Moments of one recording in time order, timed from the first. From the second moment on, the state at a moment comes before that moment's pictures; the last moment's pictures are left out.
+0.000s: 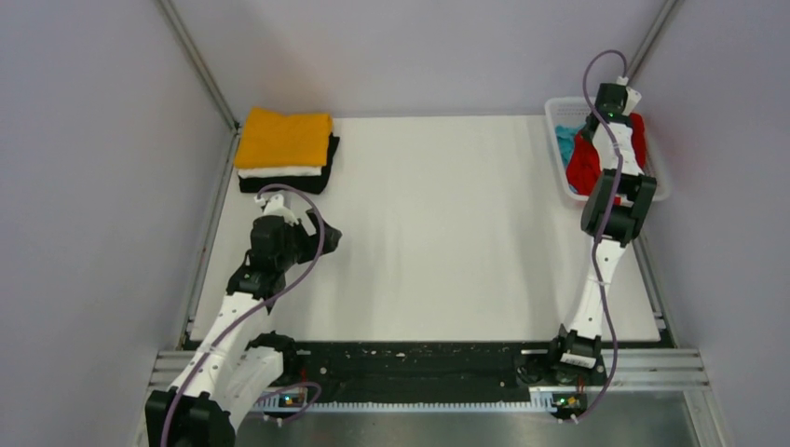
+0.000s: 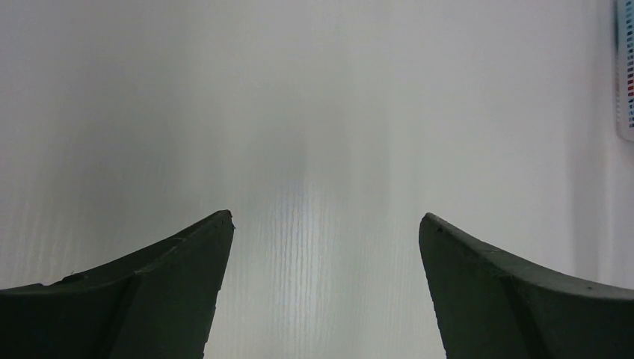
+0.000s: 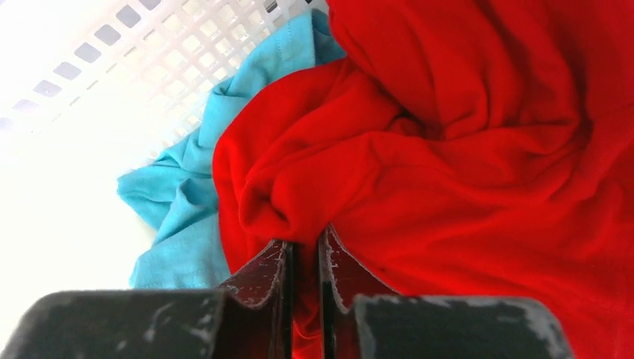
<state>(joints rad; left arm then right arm) -0.15 0.81 0.51 -0.22 0.12 -0.53 -0.23 2.46 2.23 -0.51 0.29 0.35</state>
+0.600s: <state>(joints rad) -0.15 0.70 0.51 -0.23 0.16 -0.54 -0.23 1.96 2.21 -0.54 0.13 0.29</state>
